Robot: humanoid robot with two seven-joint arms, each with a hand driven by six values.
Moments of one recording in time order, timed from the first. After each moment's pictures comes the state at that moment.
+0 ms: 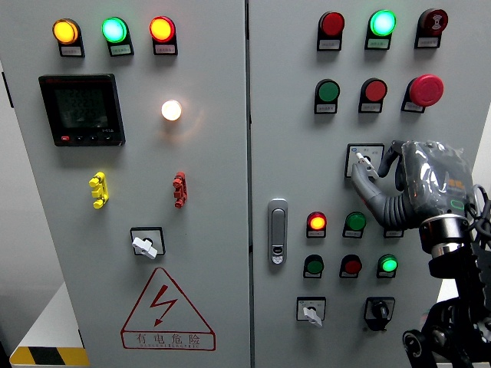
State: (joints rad) left arm -0.03 -0.10 0.10 -0.13 0.04 -0.07 -0.07; right arm 0.82 0.16 1.50 1.52 -2.76 0.05 -0.30
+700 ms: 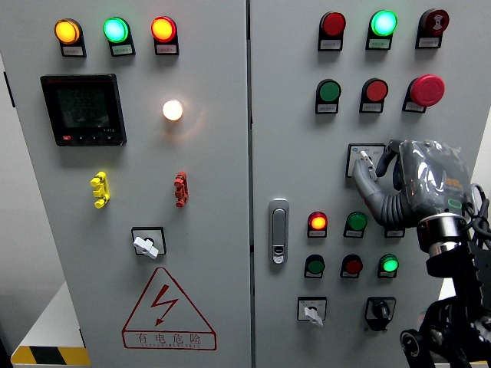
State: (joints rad) left arm -0.03 -0.10 0.09 -0.13 0.04 -0.07 -0.07; right arm 0.83 0.16 1.50 1.51 -2.76 0.05 -0.31
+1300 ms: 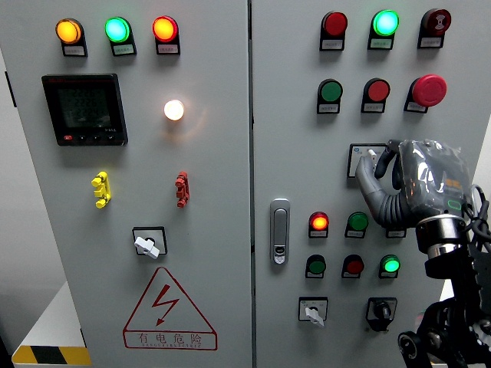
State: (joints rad) left arm -0.03 -0.10 0.09 -0.13 0.04 -0.07 -0.07; right arm 0.82 0.16 1.49 1.52 -2.76 0.01 -0.31
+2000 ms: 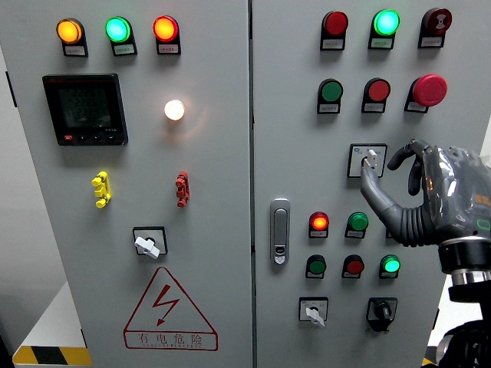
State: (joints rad) left arm -0.03 -0.10 0.10 -0.13 0.04 -0.07 -0.07; right arm 0.68 0.16 1.49 1.73 -2.76 -0.02 -0.25
